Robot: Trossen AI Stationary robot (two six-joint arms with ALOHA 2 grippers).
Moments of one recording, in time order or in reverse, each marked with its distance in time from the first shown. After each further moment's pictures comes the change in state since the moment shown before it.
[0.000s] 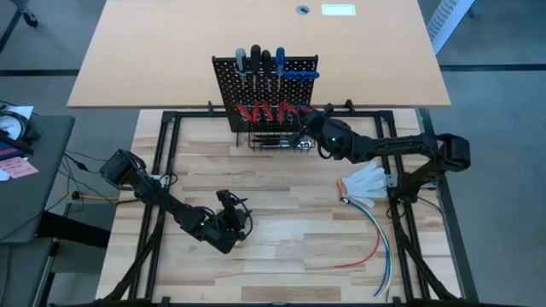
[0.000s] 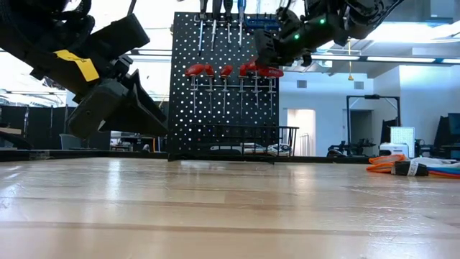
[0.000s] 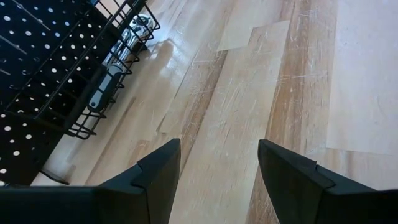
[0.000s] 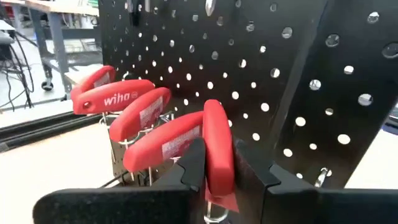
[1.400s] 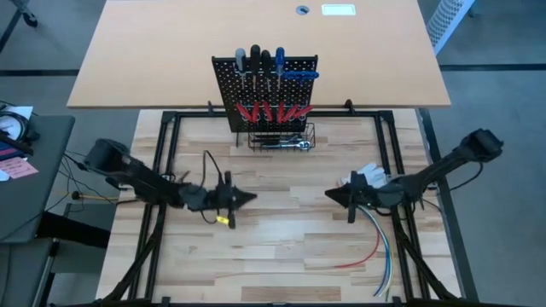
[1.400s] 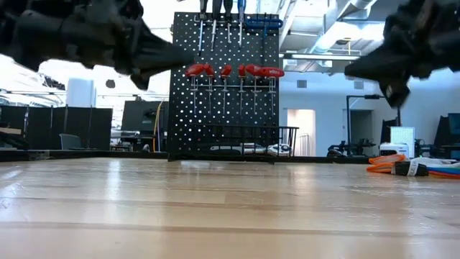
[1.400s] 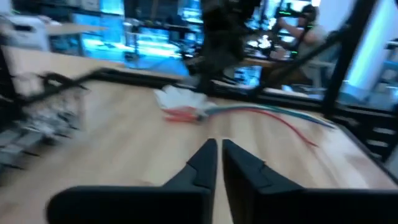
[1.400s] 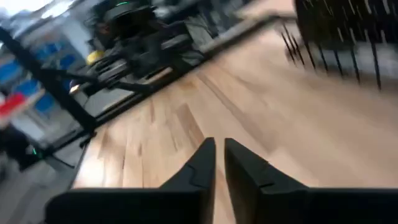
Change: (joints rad) left arm 0.213 -0.134 -0.384 1.194 0.541 0.203; right arm 0.716 -0.575 -0.712 -0.005 0.027 0.713
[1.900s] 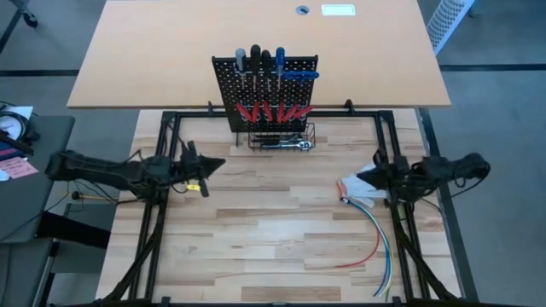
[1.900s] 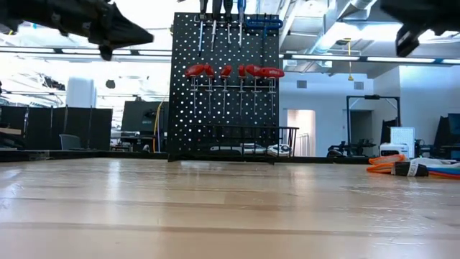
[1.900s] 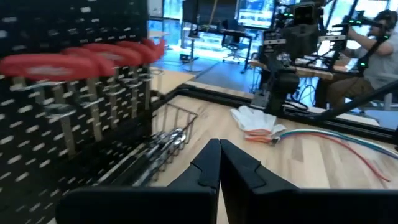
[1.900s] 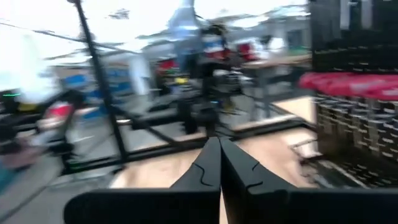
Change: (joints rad) left arm 0.242 -0.897 0.001 -0.930 -0.001 0.024; right arm -0.110 -0.774 0.077 -0.480 -0.198 -0.519
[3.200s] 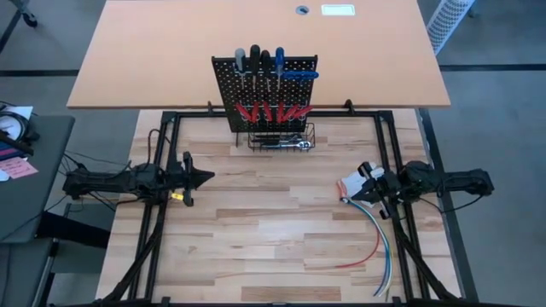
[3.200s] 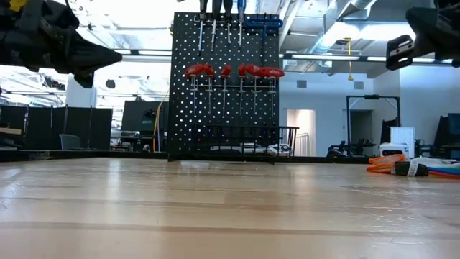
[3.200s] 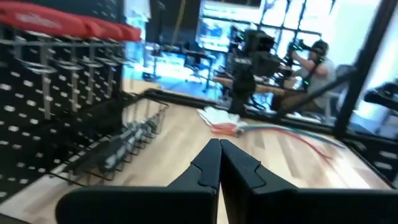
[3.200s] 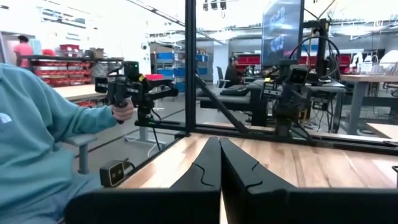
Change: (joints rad) left arm 0.042 -0.641 -0.340 -0.203 0.194 -0.021; right arm -0.288 -0.139 -0.231 0.121 -0.711 -0.104
